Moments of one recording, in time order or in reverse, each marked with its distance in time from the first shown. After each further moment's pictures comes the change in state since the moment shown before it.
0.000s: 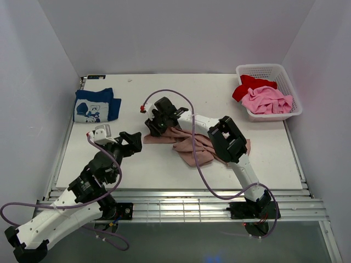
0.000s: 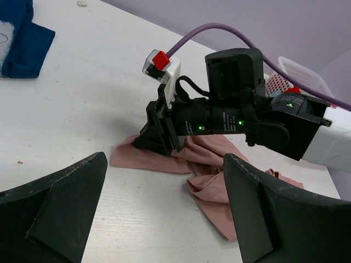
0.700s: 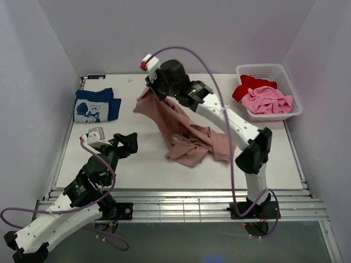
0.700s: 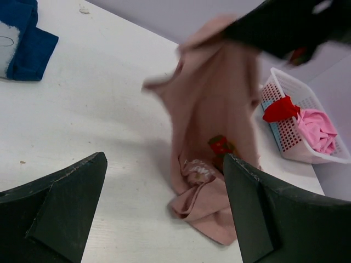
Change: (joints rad) left arm 0.000 -0.072 0.000 -0.040 -0.013 -0.013; right arm 0.045 -0.266 0.263 -0.237 0.290 0.053
